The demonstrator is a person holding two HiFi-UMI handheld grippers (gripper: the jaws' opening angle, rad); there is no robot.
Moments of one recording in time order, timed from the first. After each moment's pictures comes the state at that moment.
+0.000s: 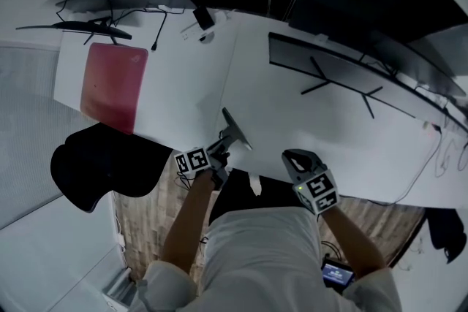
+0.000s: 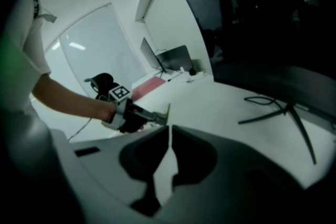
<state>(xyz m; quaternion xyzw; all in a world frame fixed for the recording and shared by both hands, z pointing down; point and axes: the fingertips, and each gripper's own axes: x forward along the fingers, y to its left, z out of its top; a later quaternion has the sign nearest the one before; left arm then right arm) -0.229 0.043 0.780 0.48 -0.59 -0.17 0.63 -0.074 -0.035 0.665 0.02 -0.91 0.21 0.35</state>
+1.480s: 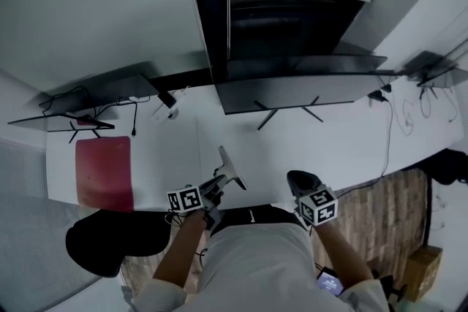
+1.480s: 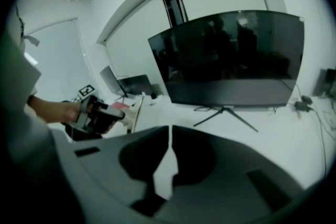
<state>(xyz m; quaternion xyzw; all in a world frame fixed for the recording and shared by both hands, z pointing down) -0.185 -0.001 0.619 0.67 -0.44 -0.10 0.59 0.013 -0.050 0.581 0.31 -0.88 0.24 0.27</state>
